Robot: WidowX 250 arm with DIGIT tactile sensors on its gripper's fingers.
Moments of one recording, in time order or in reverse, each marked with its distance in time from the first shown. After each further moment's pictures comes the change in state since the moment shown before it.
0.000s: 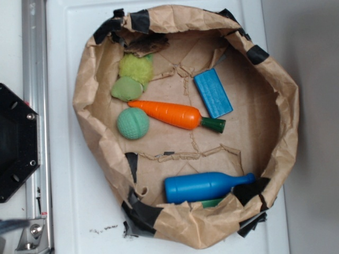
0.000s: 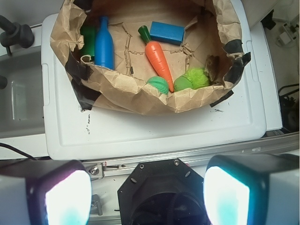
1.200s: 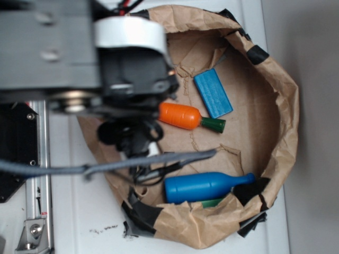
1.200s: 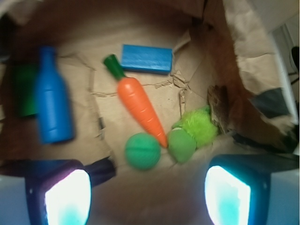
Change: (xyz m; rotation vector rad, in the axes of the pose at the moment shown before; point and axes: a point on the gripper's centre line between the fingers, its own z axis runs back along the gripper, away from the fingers) arm 0.094 0.023 -0.112 0.094 0.073 0.161
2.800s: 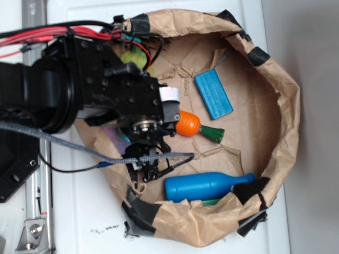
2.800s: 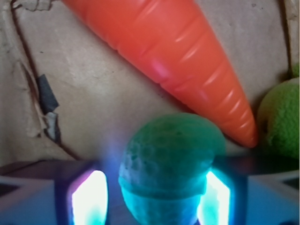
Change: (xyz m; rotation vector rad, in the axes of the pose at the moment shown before) arm -0.020 -0.039 -0.117 -0.096 0.112 -0.014
